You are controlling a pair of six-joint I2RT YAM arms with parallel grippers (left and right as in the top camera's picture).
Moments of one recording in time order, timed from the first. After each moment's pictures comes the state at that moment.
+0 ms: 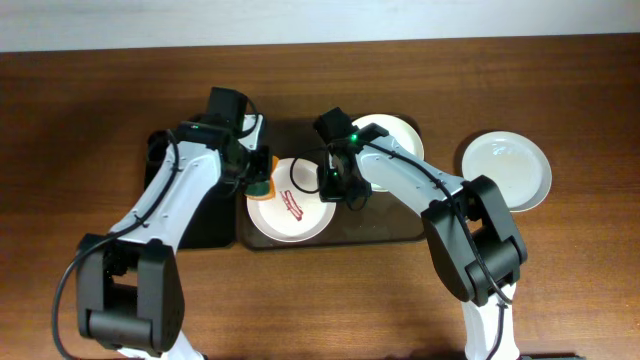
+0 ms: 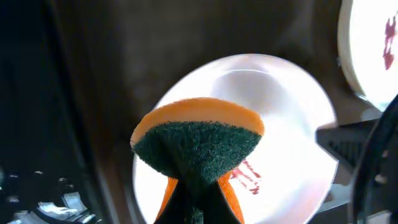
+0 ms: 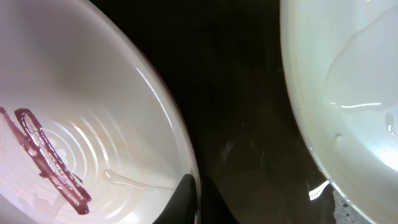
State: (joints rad) left arm -0.21 1.82 1.36 -0.80 0.20 -0.16; right arm 0.53 2.14 1.55 -0.83 -0.16 0.45
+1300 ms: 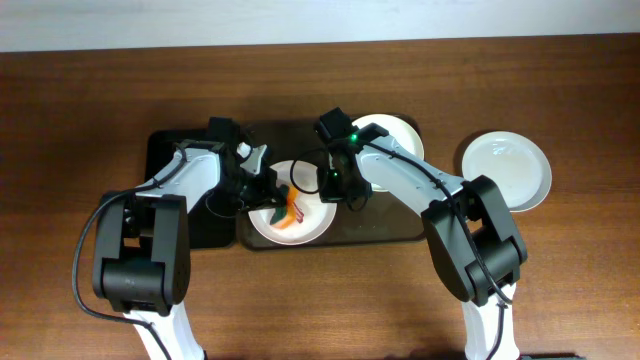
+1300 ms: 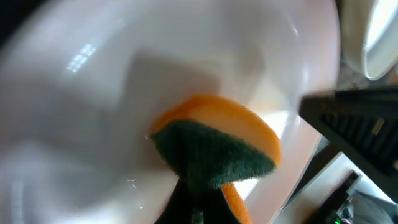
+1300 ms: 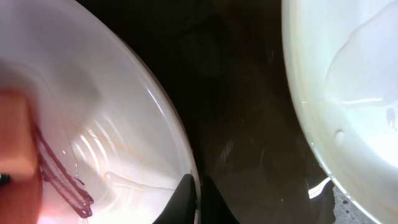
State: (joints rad) left arm -0.13 2.02 1.24 -0.72 0.63 -0.14; right arm 0.53 2.14 1.55 -0.84 -0.16 0.45
